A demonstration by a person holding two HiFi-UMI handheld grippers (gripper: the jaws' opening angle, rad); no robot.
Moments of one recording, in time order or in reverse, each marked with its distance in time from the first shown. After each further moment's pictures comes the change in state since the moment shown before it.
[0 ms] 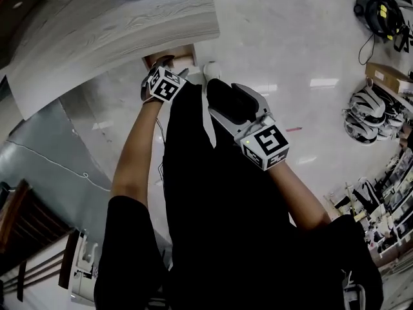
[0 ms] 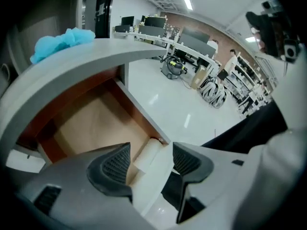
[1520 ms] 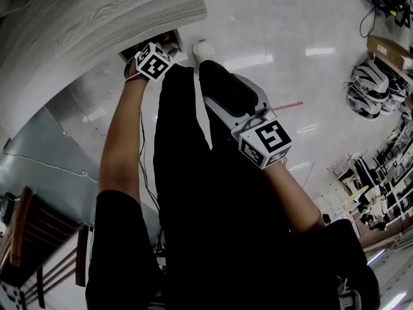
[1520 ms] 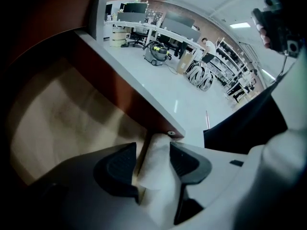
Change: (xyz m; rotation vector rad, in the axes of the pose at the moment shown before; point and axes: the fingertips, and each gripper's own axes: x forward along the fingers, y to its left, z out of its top) left arm 0.088 0.005 -0.010 0.186 0.126 -0.130; right arm 0.020 -0.047 -0.052 0.219 -0.022 -0.112
